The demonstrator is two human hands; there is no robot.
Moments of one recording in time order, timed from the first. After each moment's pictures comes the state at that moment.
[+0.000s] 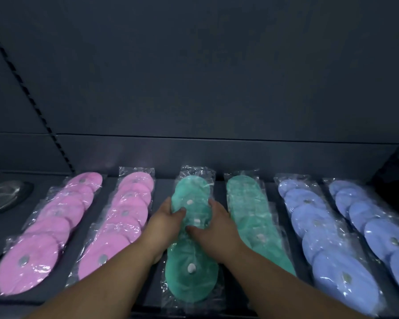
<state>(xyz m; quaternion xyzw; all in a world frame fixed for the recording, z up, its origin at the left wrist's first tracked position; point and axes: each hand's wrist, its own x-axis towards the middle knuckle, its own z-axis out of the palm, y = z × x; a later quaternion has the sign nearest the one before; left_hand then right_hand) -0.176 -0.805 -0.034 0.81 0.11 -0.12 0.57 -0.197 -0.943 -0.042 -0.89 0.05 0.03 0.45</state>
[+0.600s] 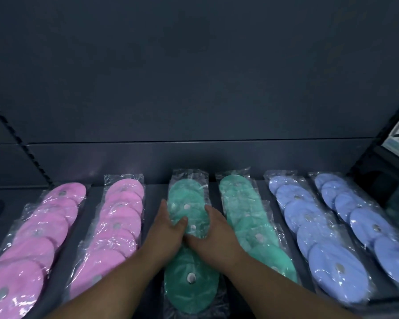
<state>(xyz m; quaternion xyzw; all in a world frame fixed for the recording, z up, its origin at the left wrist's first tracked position) -0.170 -0.808 -0.031 0.86 0.04 -0.14 0.49 -0.205 -0.935 -0.038 -0.89 0.06 0.00 0.45</state>
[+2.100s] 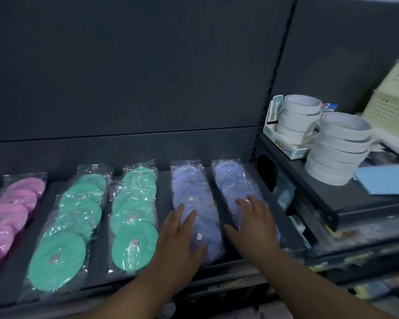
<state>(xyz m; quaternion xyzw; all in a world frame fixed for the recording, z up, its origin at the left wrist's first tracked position) -0.308 -1.050 -0.037 0.92 -0.24 0.00 0.31 -0.331 -1.236 -0.031 -0.96 0.18 -0.07 0.19</state>
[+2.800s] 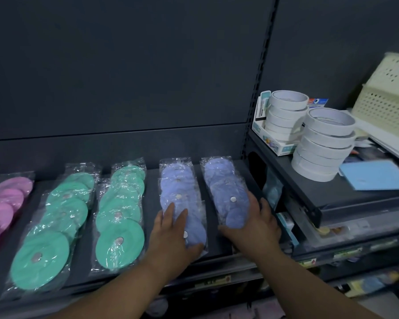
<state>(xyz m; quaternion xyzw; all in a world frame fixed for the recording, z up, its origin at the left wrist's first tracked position) -0.300 -1.078 -0.043 0.96 -0.17 -0.08 0.20 -0.342 -1.266 -0.036 -0.91 0.29 -0.03 0.29</state>
